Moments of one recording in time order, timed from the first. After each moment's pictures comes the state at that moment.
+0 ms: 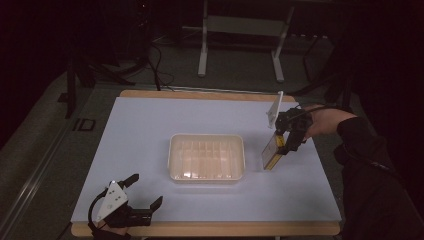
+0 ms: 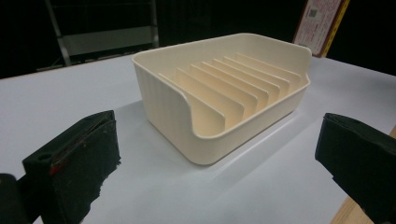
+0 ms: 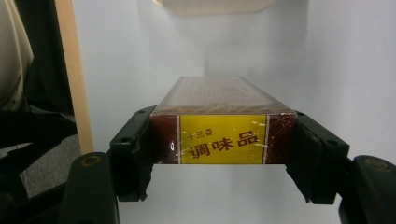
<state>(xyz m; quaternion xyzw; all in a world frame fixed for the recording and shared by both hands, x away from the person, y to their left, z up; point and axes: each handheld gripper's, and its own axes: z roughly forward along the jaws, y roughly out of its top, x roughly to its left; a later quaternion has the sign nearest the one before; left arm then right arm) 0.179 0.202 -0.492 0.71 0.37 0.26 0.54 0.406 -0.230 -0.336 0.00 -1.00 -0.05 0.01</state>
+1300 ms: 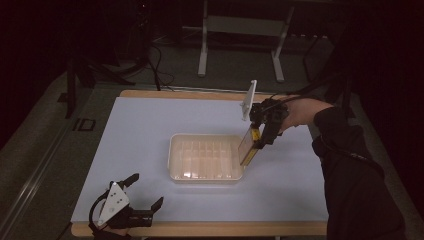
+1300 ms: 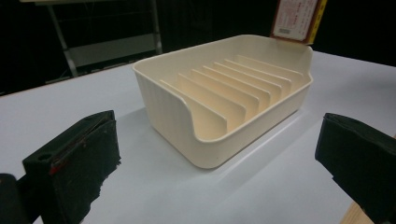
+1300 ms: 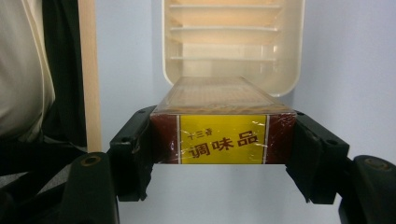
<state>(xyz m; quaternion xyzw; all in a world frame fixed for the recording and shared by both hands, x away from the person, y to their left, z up) 0.177 0.199 -0.492 0.71 0.35 0.28 0.54 0.399 -0.158 -0.307 0.03 -1.00 -0.08 0.01</state>
